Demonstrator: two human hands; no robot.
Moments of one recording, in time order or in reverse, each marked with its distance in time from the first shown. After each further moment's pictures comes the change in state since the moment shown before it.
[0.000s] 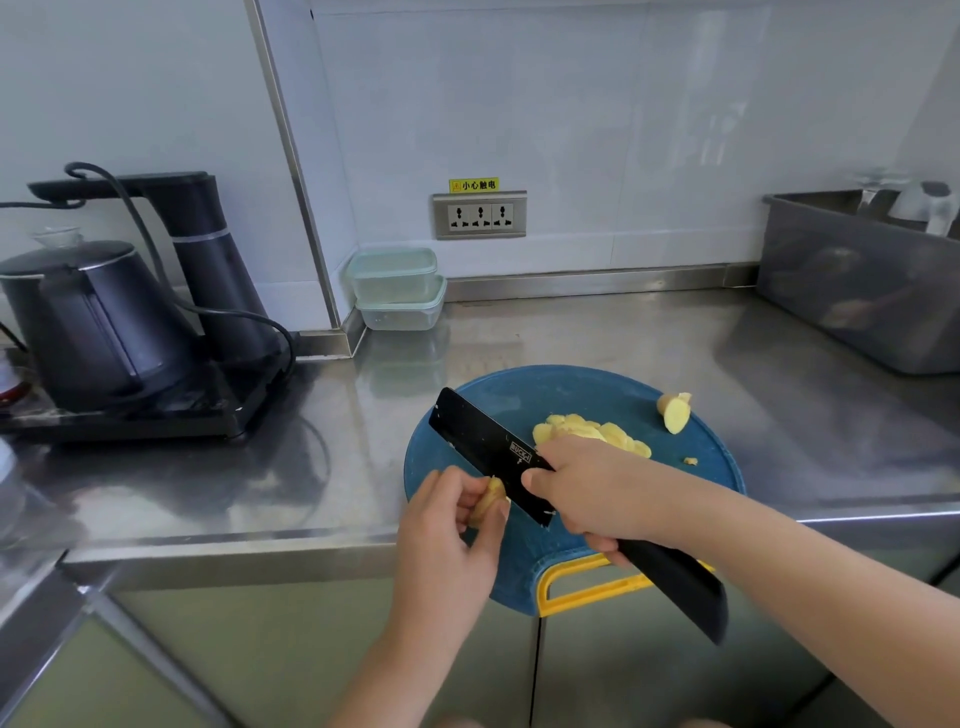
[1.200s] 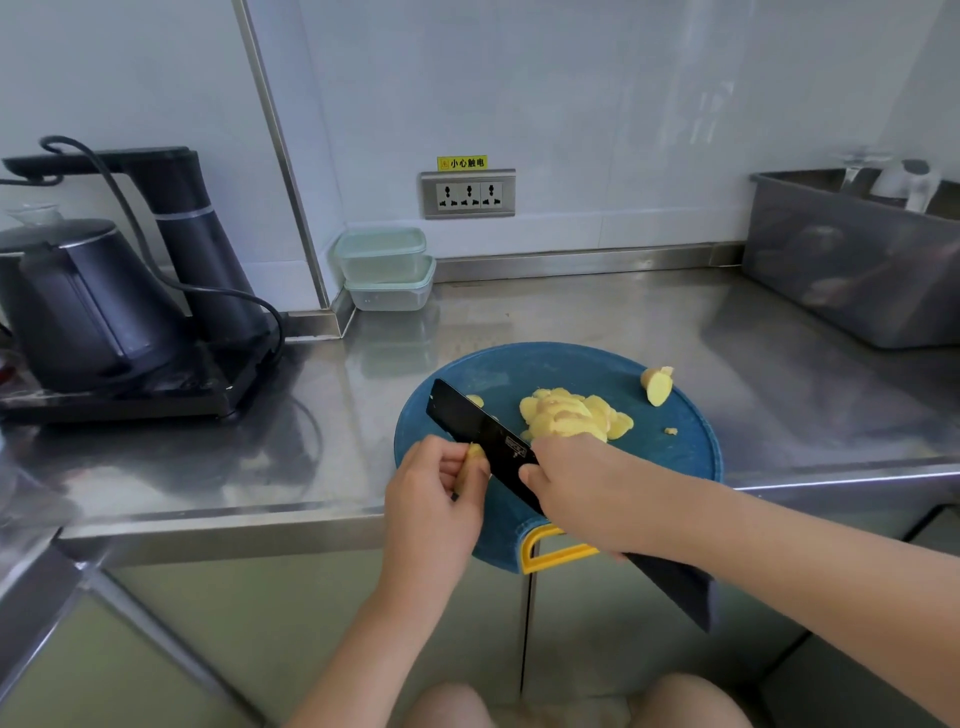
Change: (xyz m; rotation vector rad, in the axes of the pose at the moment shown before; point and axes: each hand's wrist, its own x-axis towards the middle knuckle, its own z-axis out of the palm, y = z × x) left_hand 0.006 -0.001 0.002 -0.049 0.024 -0.156; right_hand -0.004 0.014 0.023 -0.371 0.158 -0.174
